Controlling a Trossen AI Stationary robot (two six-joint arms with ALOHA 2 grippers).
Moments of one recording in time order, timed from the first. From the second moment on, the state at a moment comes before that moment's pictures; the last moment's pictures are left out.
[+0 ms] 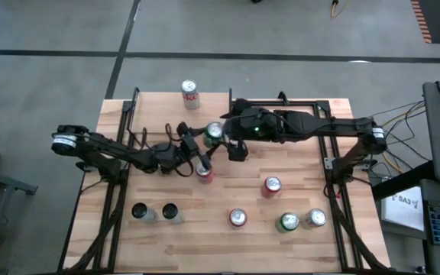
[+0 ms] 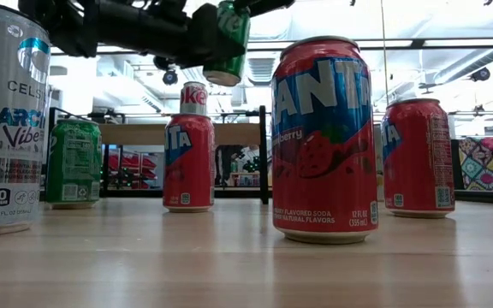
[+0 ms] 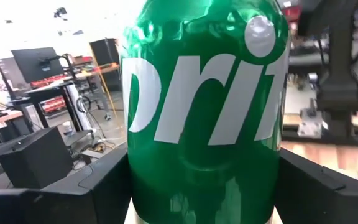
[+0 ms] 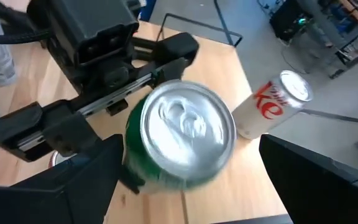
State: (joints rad) left arm -0.05 1.46 0.63 0.94 -0.64 0.23; right arm -0.04 1.62 1.68 -0.58 0.26 -0.25
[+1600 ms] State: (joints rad) left arm 0.11 1.71 0.61 1.25 -0.78 0.07; right arm -0.04 1.57 1.68 -0.59 0.26 -0.18
